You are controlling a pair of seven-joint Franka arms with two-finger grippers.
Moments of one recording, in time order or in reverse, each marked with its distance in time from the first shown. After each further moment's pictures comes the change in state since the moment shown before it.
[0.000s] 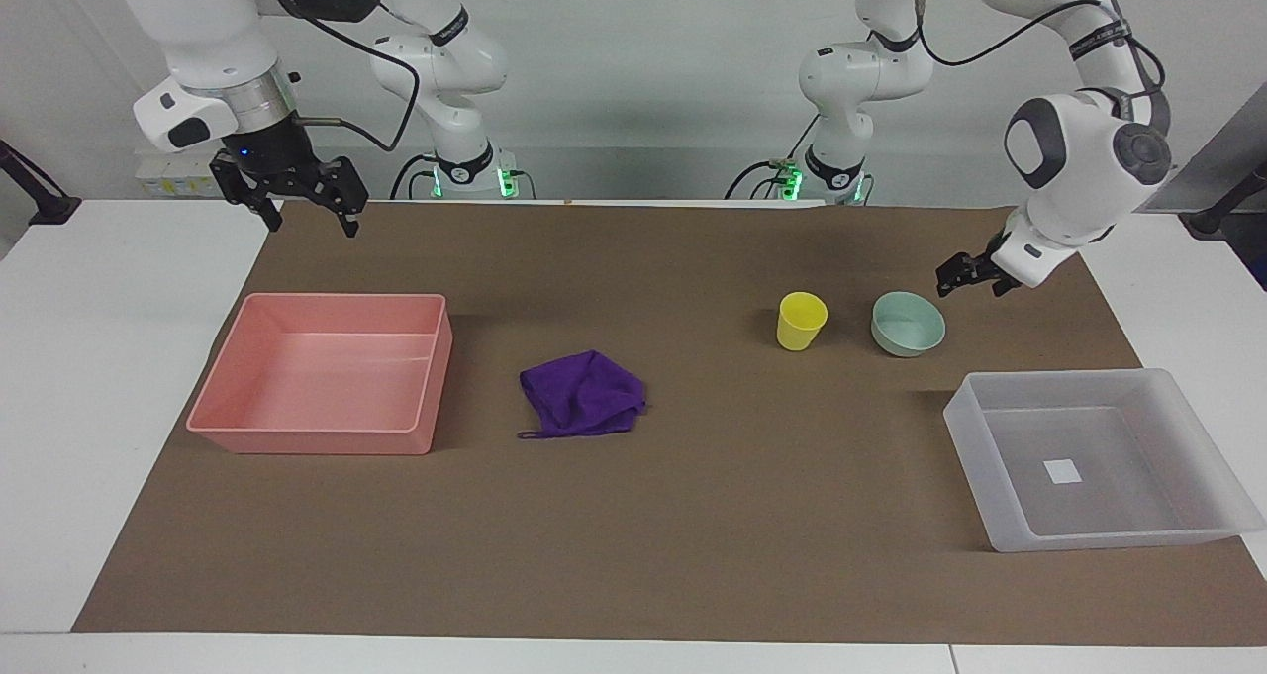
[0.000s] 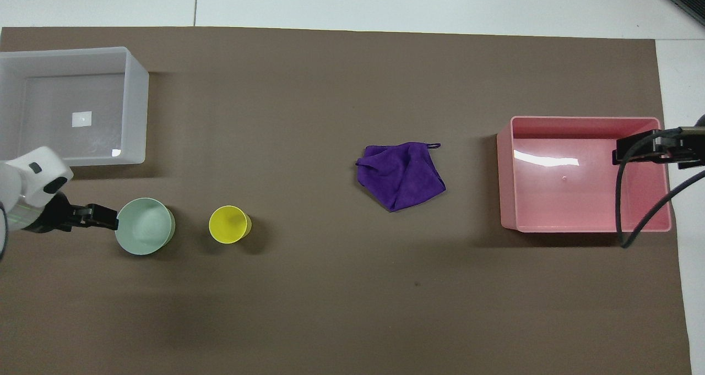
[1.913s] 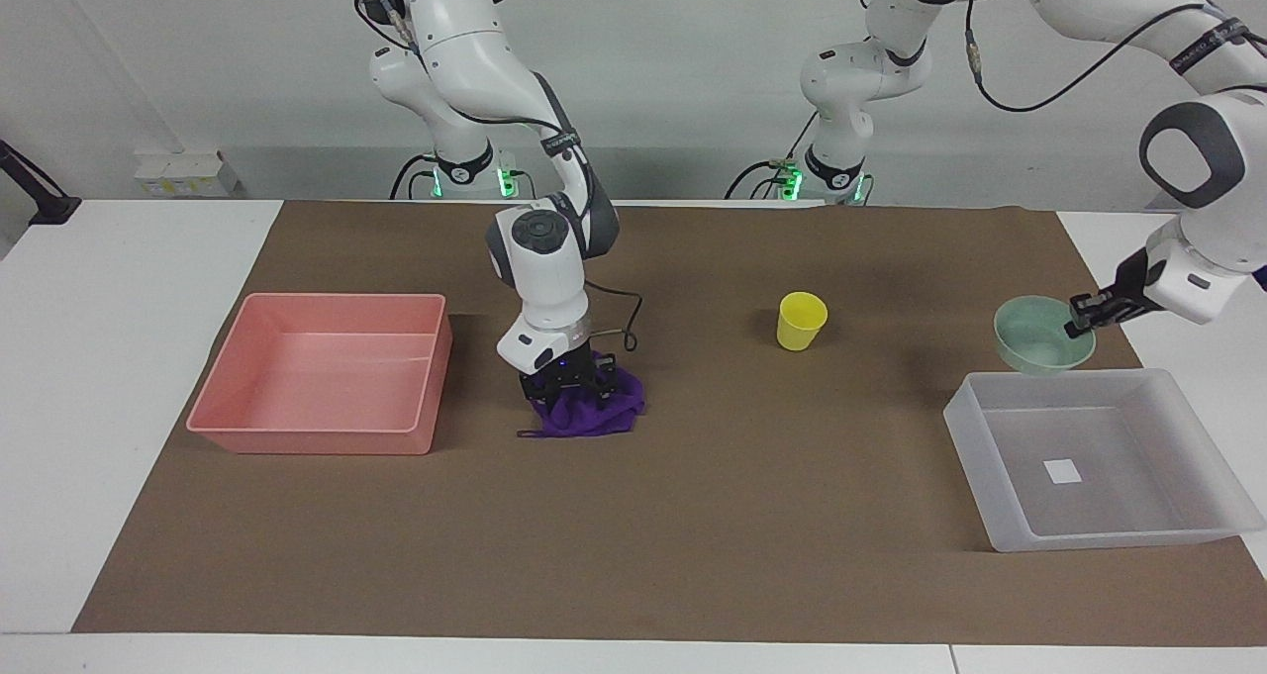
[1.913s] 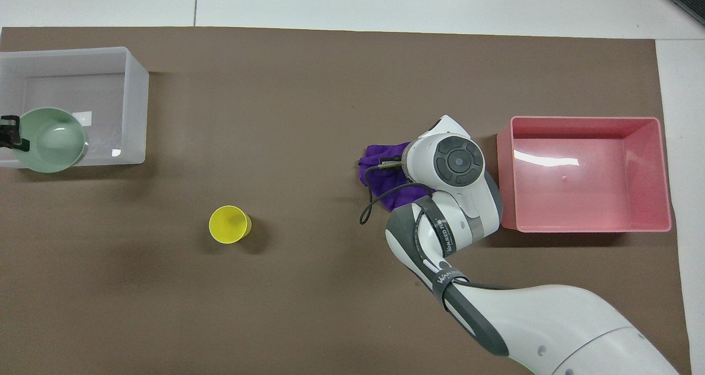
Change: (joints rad) left arm 0.142 0.445 0.006 0.753 -0.023 -0.171 0.001; right arm 0.421 0.436 0.011 -0.338 0.003 0.951 0.313
